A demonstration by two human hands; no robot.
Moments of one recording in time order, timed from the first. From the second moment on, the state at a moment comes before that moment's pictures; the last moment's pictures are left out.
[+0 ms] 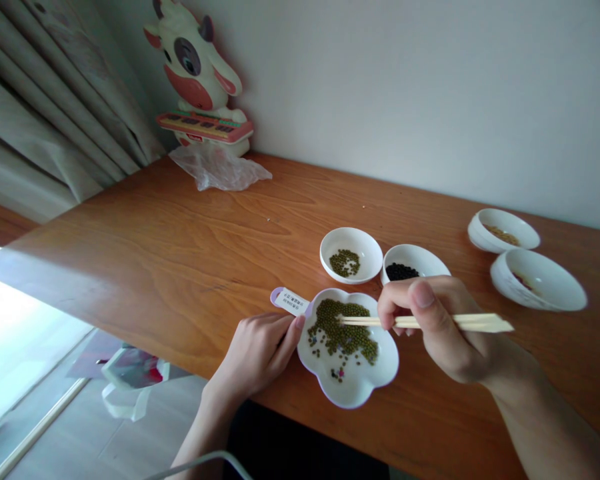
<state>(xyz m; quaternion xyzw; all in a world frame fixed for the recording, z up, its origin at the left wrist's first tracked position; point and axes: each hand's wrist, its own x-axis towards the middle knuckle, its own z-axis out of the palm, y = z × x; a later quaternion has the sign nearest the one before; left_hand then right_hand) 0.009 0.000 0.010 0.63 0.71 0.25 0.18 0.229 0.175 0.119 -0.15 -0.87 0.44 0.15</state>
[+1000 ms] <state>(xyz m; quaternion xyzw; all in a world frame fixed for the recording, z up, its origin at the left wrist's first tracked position) 0.009 -0.001 0.008 0.63 0.71 0.25 0.19 0.229 0.174 0.118 -0.13 -0.88 0.44 0.12</state>
